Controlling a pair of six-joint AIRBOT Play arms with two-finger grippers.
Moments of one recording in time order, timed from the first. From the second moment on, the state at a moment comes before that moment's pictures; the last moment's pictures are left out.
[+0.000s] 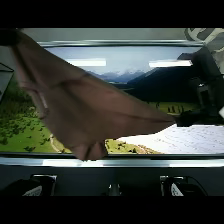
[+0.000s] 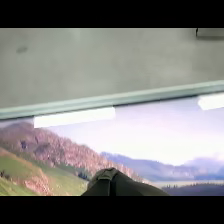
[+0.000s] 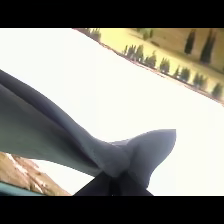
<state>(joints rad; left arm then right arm) -0.21 -1.20 1.78 1.74 -1.01 -1.62 -0.10 -0.88 0.98 -1.40 1.29 1.16</state>
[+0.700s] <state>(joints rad) -0.18 -1.70 1.70 1.53 -1.37 -1.58 -0.13 -1.35 0.96 -1.00 0.75 1.05</state>
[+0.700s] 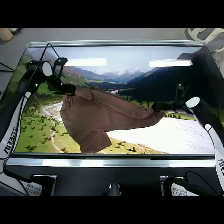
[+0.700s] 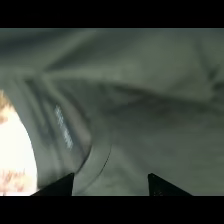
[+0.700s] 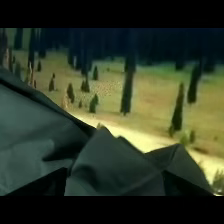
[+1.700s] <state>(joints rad) 0.01 -1.33 0.76 1.03 -1.14 -1.44 -0.51 -1.50 1.03 -0.98 1.29 0.80</state>
